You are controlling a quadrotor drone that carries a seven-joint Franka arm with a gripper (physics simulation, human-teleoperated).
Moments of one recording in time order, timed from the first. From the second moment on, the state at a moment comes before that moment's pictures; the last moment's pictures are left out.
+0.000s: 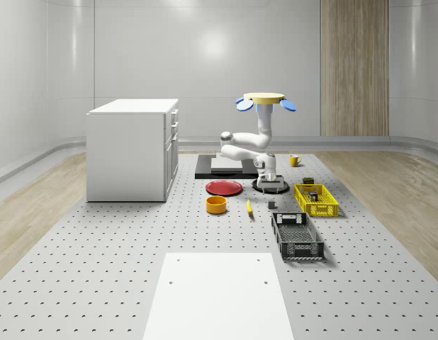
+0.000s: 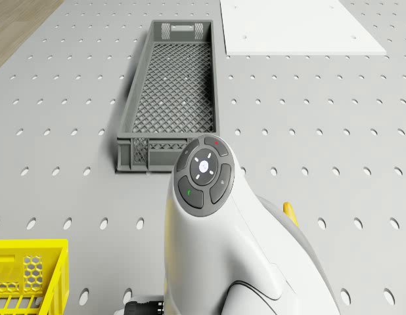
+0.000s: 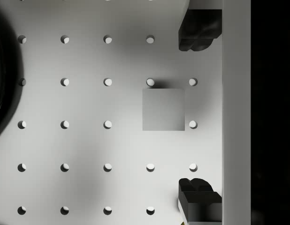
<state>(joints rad) -1.26 -1.54 1.23 -2.77 -1.90 1.66 1.70</state>
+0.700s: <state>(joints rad) -1.28 -1.52 1.09 -2.72 -2.03 1.72 1.69</state>
